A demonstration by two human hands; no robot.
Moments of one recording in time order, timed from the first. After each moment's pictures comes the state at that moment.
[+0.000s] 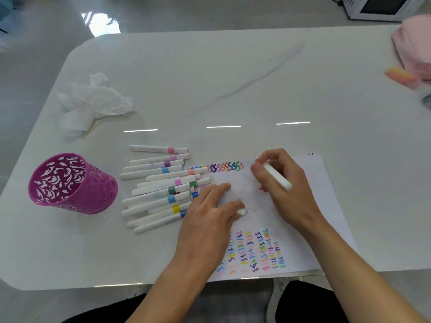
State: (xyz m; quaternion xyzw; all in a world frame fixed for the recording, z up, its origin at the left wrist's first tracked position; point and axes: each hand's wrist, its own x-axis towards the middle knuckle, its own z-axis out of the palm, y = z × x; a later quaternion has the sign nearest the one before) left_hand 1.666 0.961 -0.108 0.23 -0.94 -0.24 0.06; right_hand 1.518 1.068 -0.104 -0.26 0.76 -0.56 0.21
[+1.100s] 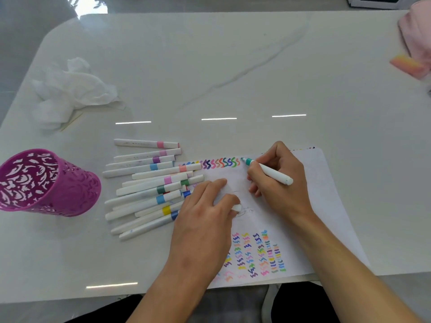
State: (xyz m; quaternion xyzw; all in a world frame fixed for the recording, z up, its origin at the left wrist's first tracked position) left_hand 1.660 0.966 -0.104 0.24 -0.94 -0.22 0.03; right_hand 1.509 1.053 -0.130 -0.21 0.77 -0.57 0.16
